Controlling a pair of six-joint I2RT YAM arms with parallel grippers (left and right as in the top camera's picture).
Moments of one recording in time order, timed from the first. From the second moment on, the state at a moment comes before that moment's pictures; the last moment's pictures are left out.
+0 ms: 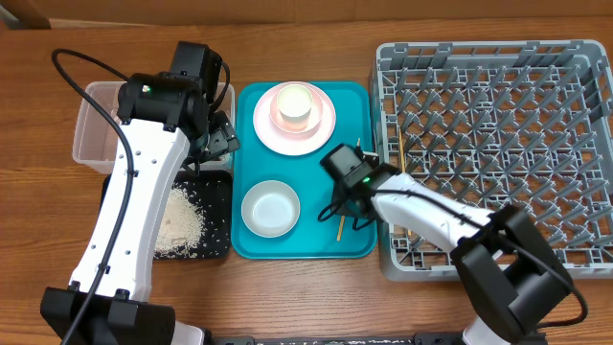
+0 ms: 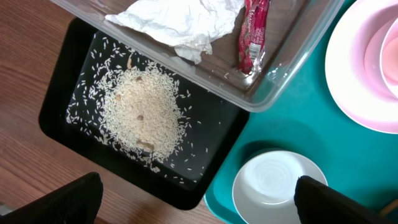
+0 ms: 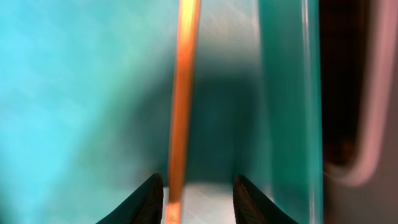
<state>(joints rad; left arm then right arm) -0.19 1.64 1.69 -1.45 -0.27 -0.65 0.66 1.82 1.06 -0.59 0.10 0.81</state>
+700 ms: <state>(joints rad) -0.19 1.64 1.69 -1.45 -0.27 -0.65 0.57 1.82 1.06 -0.55 0.01 0.80</state>
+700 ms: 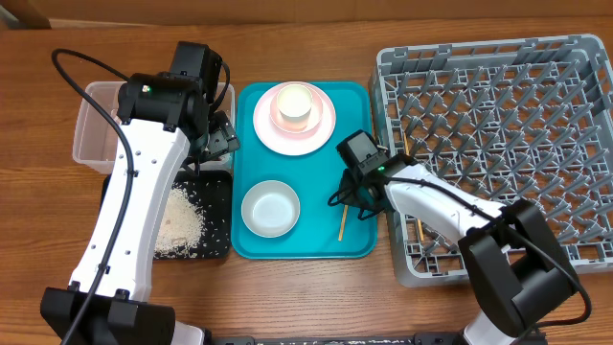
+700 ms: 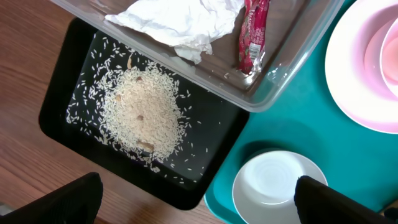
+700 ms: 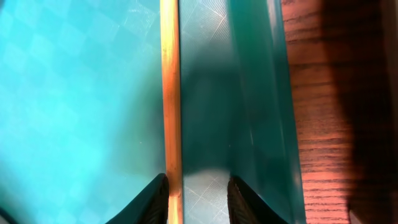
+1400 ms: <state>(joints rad) -0.19 1.64 1.69 -1.45 -0.27 -0.65 0.60 1.83 1.06 -0.53 0.04 0.82</state>
